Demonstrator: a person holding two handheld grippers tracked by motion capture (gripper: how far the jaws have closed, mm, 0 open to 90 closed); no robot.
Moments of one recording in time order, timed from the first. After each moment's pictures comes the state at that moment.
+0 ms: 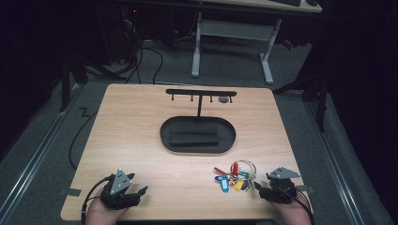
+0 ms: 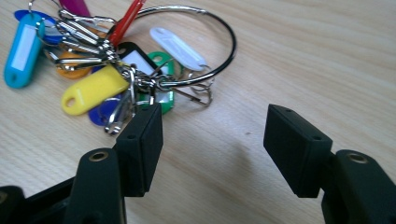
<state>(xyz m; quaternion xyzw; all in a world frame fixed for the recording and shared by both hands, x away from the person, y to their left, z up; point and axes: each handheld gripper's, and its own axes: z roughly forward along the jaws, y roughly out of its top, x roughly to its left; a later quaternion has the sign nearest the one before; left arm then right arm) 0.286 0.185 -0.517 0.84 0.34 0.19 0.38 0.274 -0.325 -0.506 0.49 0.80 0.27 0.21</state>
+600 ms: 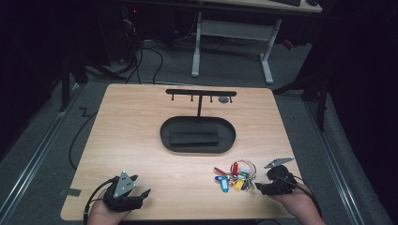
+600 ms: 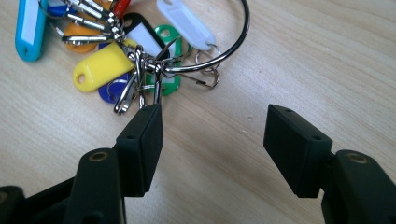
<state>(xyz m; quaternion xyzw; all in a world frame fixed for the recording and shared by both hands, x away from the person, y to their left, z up) 0.281 0.177 -0.517 0.85 0.32 0.19 0.38 0.299 -0.321 -0.480 0.49 0.85 0.17 0.12</state>
